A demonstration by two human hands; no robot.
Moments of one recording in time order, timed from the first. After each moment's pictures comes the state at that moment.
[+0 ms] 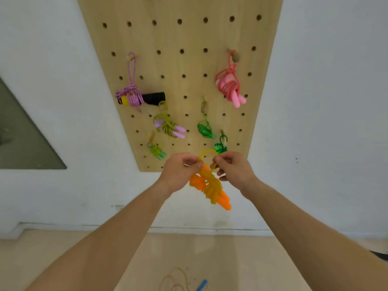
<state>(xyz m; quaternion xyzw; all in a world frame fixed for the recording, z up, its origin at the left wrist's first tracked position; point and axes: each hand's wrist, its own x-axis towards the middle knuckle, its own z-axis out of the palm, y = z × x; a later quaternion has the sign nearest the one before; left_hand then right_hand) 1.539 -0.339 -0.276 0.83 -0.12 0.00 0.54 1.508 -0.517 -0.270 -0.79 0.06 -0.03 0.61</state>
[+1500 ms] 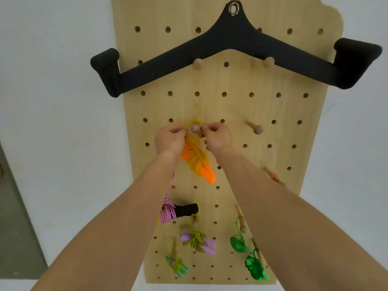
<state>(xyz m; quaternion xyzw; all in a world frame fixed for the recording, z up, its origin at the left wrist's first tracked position) 1.804 -0.251 0.041 0.73 -0.02 0.23 0.64 1.794 -0.379 0.047 -0.75 0.01 -0.26 0.60</state>
